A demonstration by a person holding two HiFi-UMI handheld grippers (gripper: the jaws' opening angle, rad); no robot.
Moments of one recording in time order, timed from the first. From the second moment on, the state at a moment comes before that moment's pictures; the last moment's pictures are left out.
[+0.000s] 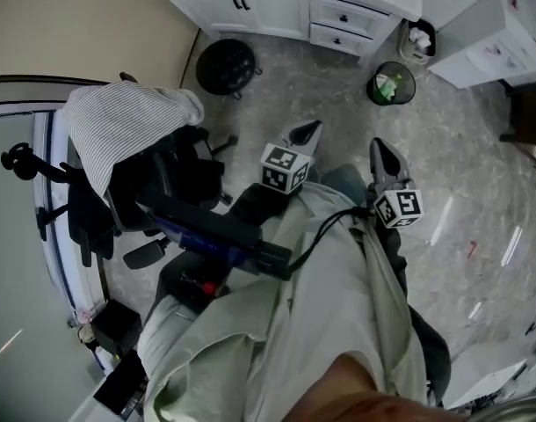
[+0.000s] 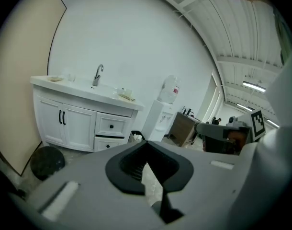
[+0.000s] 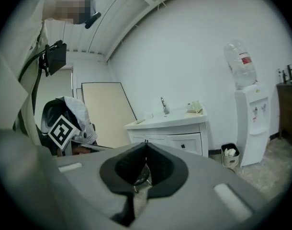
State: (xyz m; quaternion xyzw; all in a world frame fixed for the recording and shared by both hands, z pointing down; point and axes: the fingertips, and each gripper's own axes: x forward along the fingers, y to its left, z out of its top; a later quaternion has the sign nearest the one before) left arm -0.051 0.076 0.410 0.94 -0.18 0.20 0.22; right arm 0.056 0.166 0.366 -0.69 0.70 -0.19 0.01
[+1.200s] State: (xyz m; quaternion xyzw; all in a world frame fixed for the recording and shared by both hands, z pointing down) left arm 0.065 -0.144 0.422 0.87 -0.40 0.19 0.23; right arm 0.229 -0.108 0.425 -0.53 0.82 -0.20 -0.05
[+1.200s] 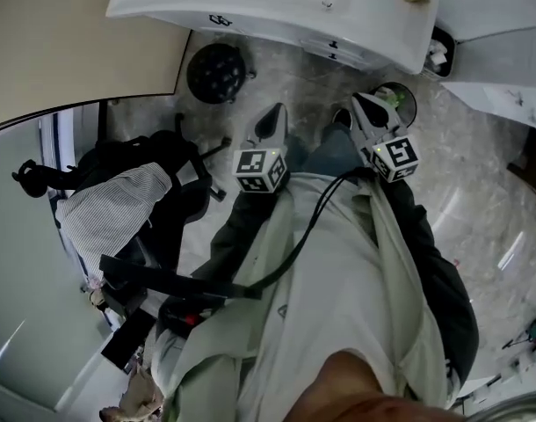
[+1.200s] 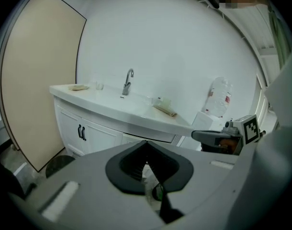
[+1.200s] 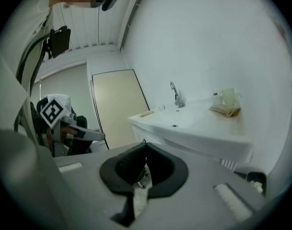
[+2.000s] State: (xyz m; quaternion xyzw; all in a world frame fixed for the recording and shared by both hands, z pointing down) left arm 0.068 -0.260 0.571 0.86 -0.41 0.21 0.25; right arm 0.244 -0.225 0.656 -0.72 0.65 -0.20 -0.17
